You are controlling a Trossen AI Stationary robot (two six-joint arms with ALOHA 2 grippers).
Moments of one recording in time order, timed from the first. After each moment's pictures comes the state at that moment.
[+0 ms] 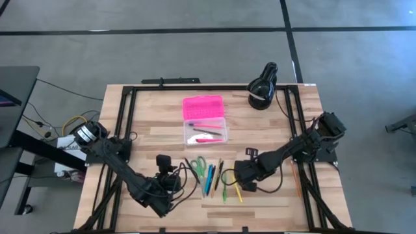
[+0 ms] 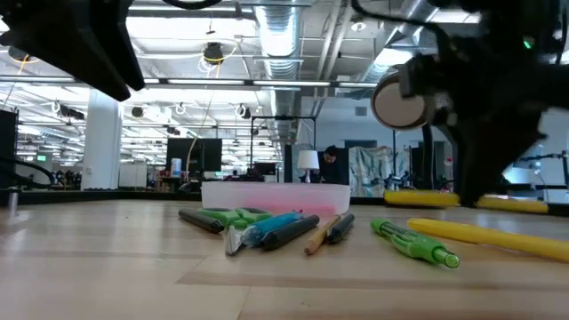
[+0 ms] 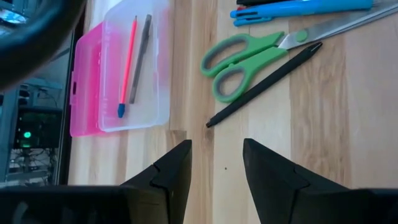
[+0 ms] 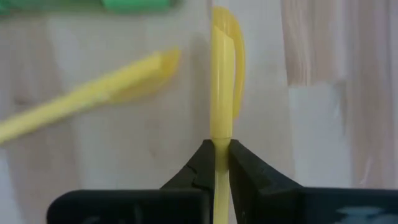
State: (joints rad) left arm -0.74 1.75 1.26 -1.08 -0.77 -0.65; right arm 0.46 1.72 1.02 -0.70 0.21 0.49
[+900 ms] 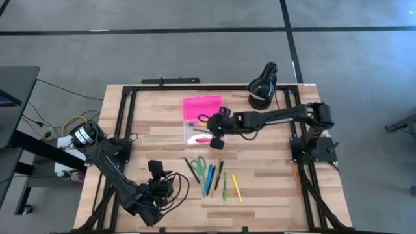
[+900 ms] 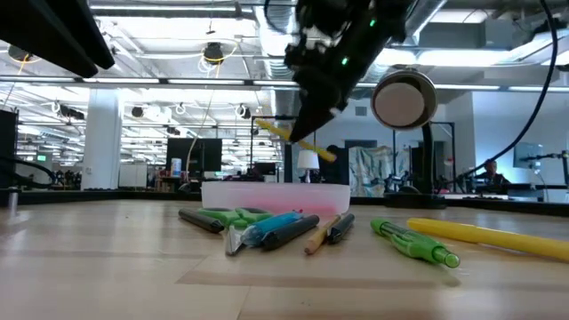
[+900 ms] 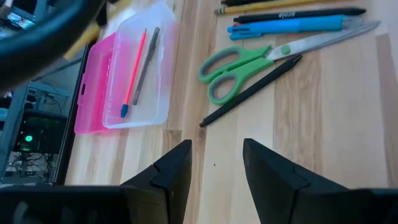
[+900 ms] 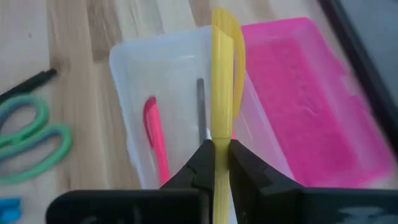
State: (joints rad) left arm -0.87 1.75 1.26 -1.14 -0.85 -0.84; right arm -0.06 1.80 1.25 -0.37 0.24 -0.02
